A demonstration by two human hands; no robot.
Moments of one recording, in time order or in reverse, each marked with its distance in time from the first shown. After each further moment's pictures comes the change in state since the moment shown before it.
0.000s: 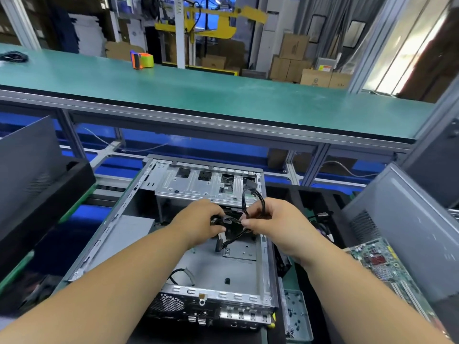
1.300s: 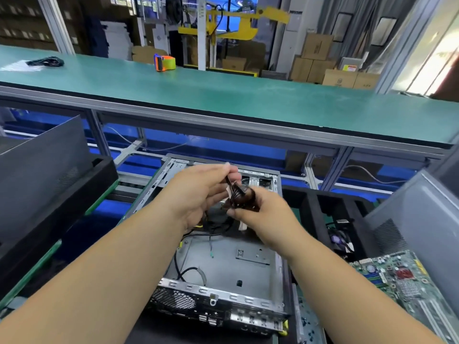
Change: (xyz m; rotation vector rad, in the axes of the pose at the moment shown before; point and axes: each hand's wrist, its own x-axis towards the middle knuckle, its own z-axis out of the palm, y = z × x) left_hand -0.047 0.053 -0.091 -1.453 0.251 -0.185; right_hand 0.019 -0.027 0.037 0.039 -0.003 -0.156
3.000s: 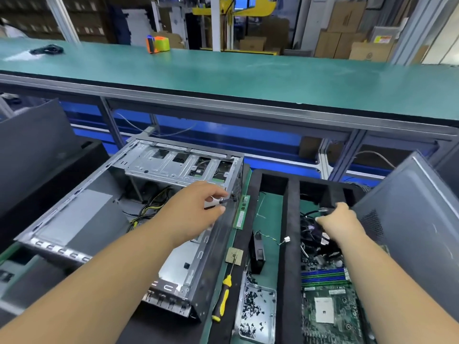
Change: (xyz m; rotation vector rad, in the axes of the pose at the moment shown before) left_hand 0.016 -0.109 0.100 1.130 0.053 0.172; right_hand 0.023 0.247 -0.233 -0.528 0.225 0.712
